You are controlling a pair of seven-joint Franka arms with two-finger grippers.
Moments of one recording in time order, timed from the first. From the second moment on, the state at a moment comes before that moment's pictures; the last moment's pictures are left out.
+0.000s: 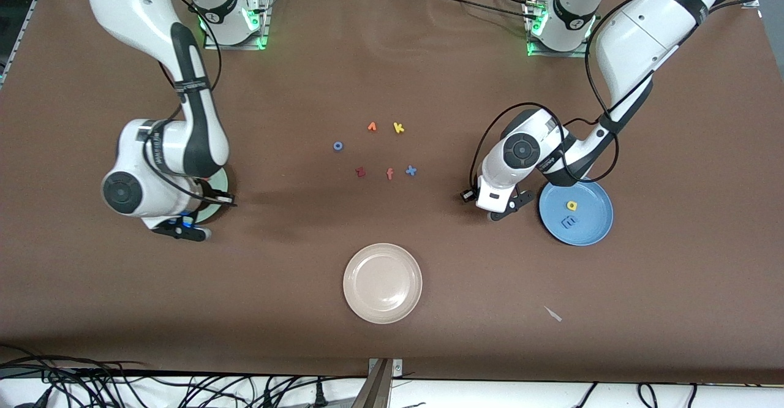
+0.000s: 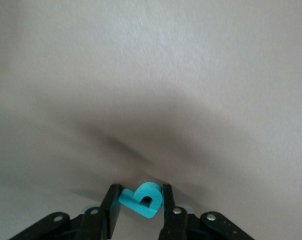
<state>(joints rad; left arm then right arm) 0.17 0.75 -0.66 -1.88 0.51 2.39 -1.33 0.54 0.59 -0.51 -1.73 0.32 1.94 0.06</state>
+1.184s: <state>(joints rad) 0.62 0.72 -0.84 -1.88 0.59 2.06 -1.02 0.54 0.58 -0.55 -1.56 0.32 1.67 -0.03</state>
